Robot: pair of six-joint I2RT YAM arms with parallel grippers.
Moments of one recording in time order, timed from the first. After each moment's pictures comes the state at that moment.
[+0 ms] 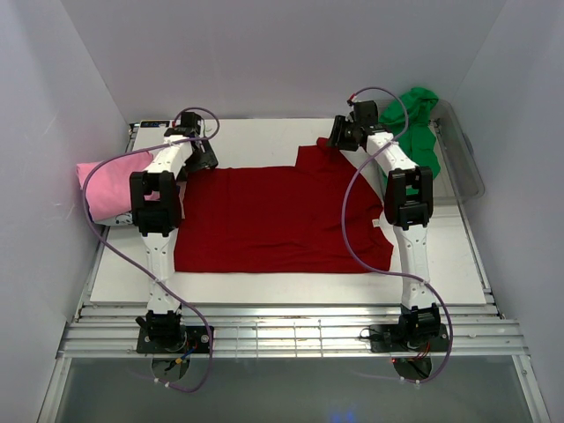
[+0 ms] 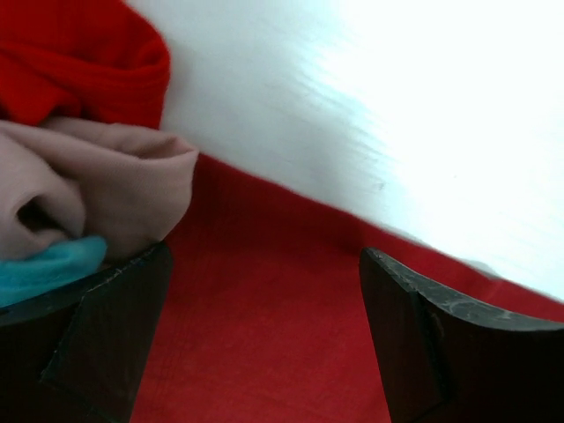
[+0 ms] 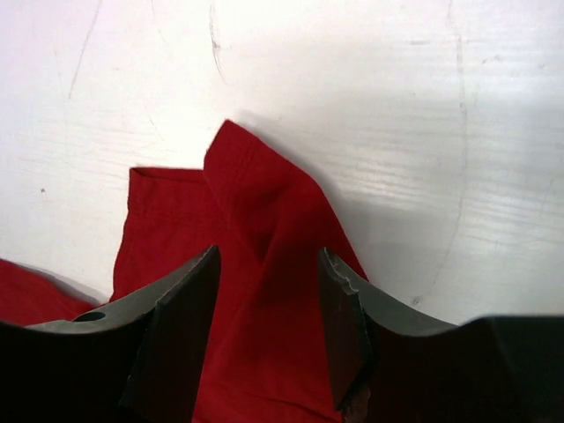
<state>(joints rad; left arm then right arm) -0.05 2.37 2.03 -0.79 -0.21 -0.42 0.19 2.53 2.23 -0.42 -0.26 0.30</state>
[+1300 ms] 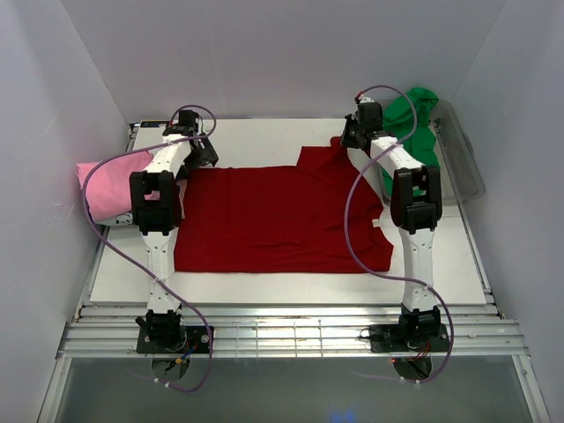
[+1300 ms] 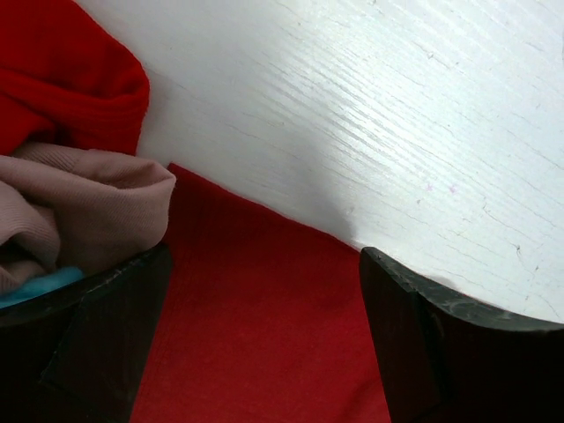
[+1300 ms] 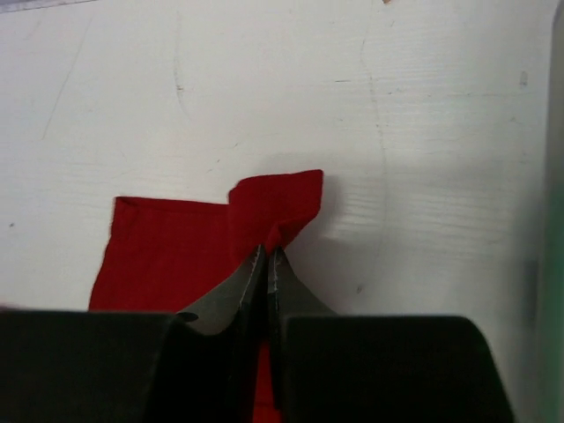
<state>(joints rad) -0.04 2.40 2.08 -0.76 -0.15 -0.48 0.19 2.43 2.02 -0.19 -0.12 0.29</state>
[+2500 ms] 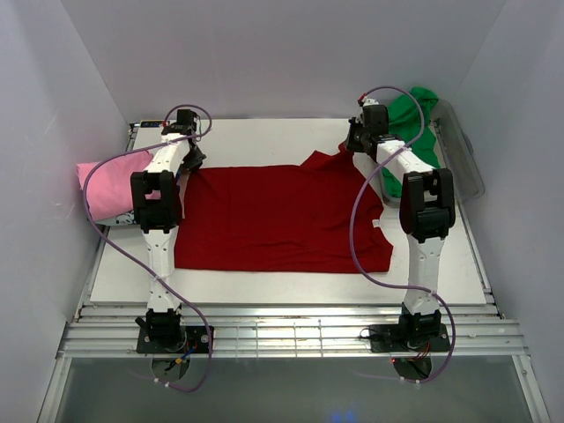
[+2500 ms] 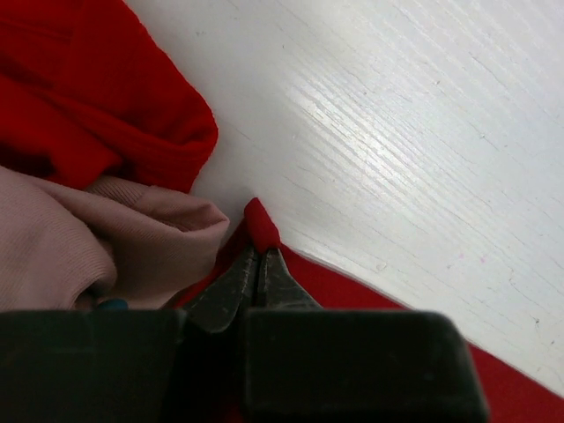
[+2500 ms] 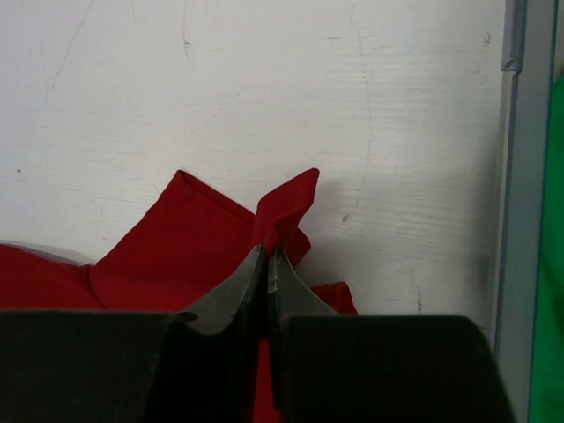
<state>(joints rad) -0.02 2.47 2.16 -0.80 -0.24 -0.57 0.19 2.21 1.77 -0.16 -0.10 0.23</state>
